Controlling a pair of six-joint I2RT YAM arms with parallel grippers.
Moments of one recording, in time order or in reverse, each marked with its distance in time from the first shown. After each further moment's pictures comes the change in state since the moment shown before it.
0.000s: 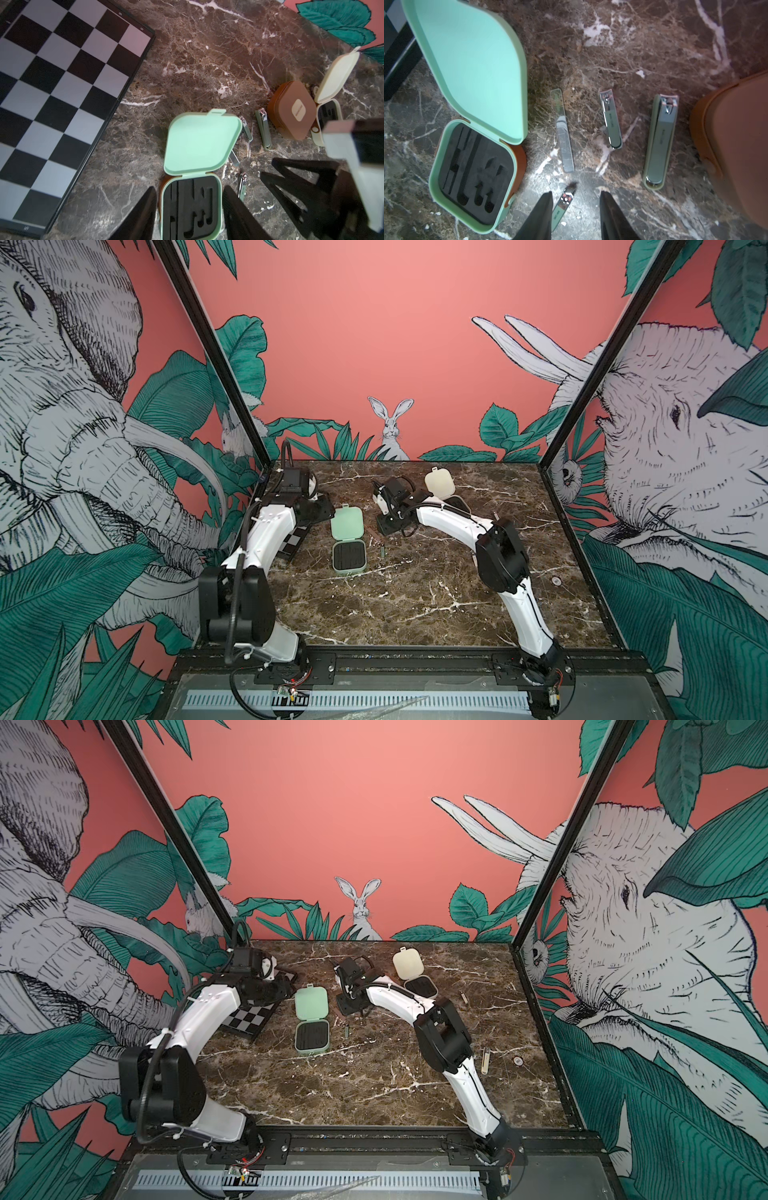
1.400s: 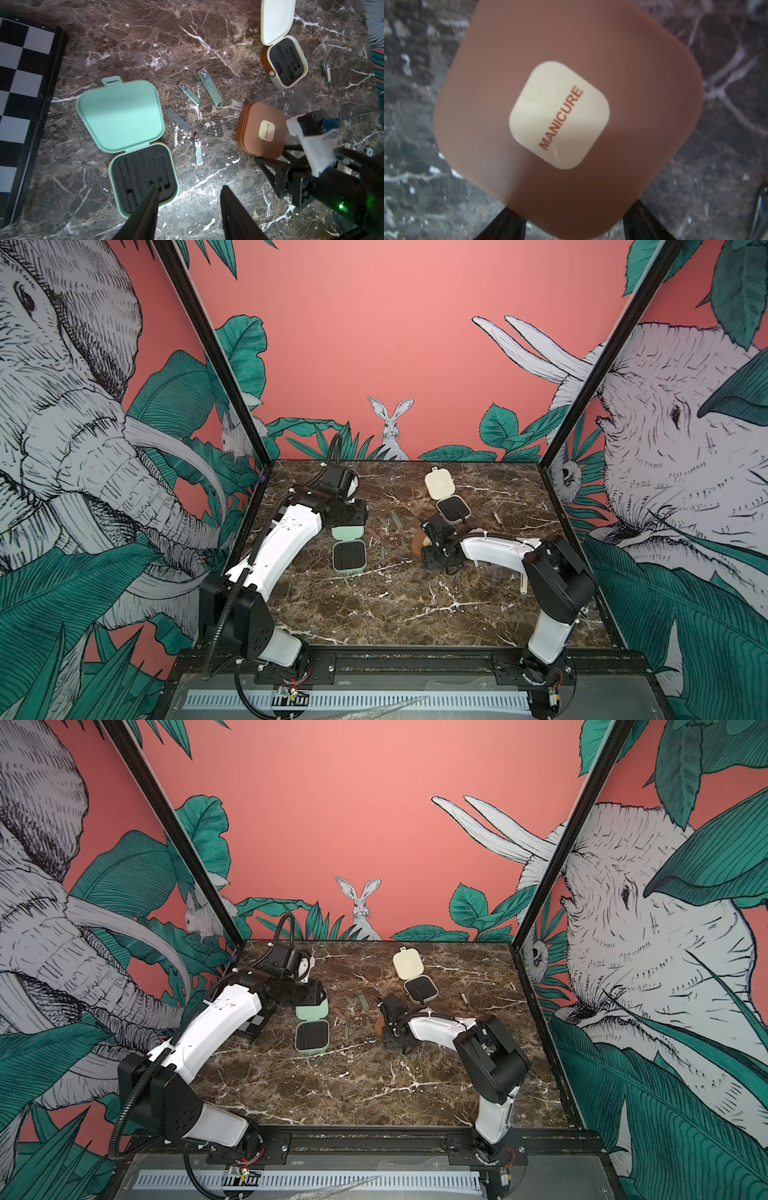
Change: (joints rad) left arm -0.313 0.009 0.161 -0.197 -0.114 0.015; right arm -0.084 -0.447 -0.844 0.225 0.200 0.290
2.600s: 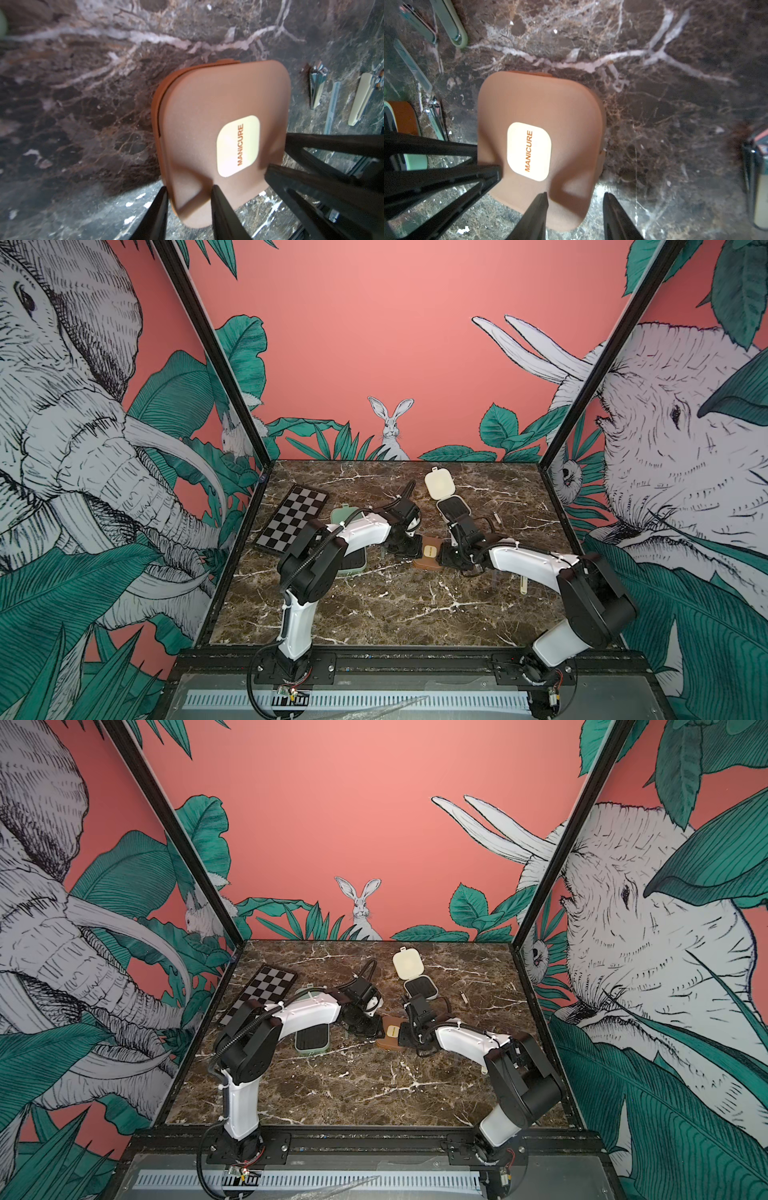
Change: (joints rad) left arm -0.356 0.527 0.035 0.271 0.206 -0.132; right arm -0.119 -0.277 -0.271 0.143 -0.196 0.159
